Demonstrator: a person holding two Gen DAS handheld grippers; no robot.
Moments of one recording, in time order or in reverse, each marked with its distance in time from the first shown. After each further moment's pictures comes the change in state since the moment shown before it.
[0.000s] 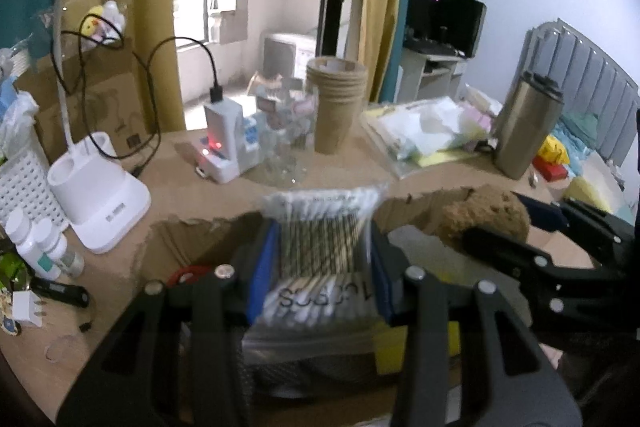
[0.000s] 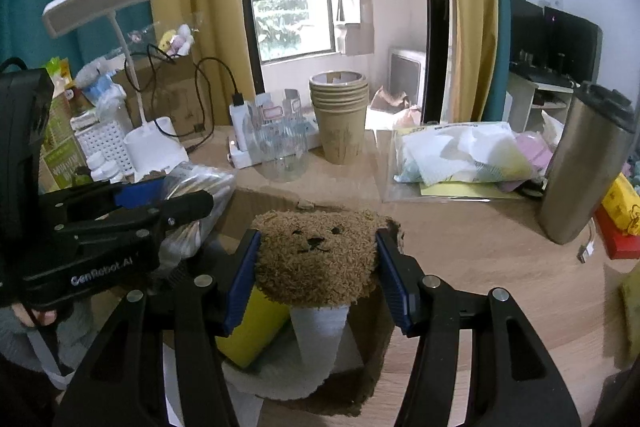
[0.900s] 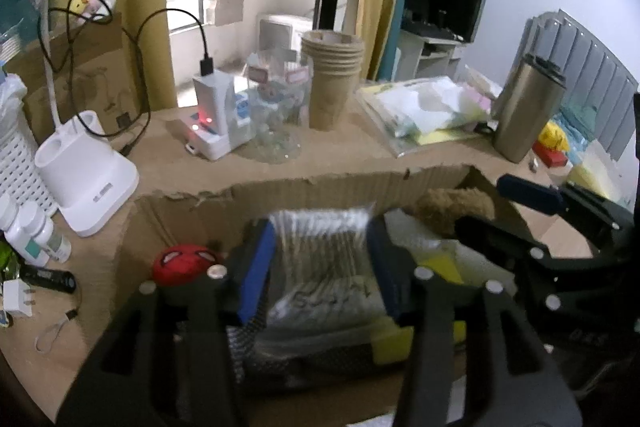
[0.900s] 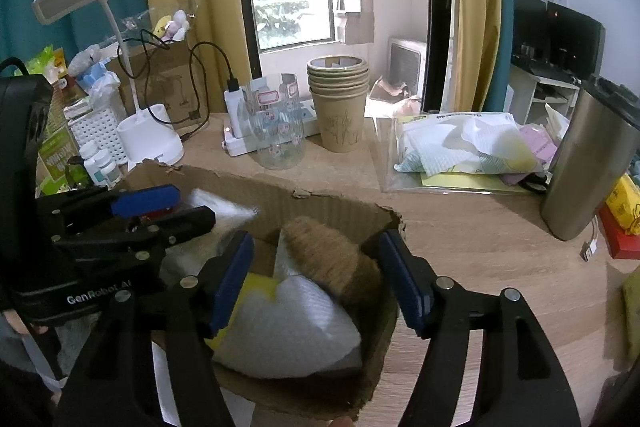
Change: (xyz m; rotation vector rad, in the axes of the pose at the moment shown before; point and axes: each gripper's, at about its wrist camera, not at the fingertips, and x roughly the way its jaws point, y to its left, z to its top) left arm 0.011 0.000 -0.006 -0.012 0.063 -0.016; right arm 0.008 -0.003 0.000 -0.007 0.038 -0.006
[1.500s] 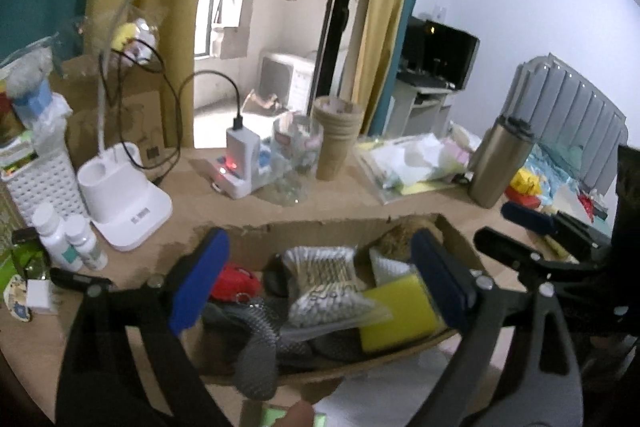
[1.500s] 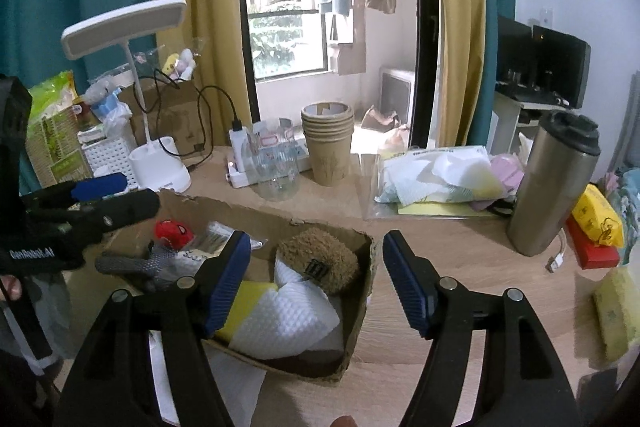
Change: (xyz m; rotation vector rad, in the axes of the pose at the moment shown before) left arm -0.078 0.021 0.008 -0.060 -0.164 -0.047; right arm -0.053 0.003 0.005 -0.007 -0.106 -0.030
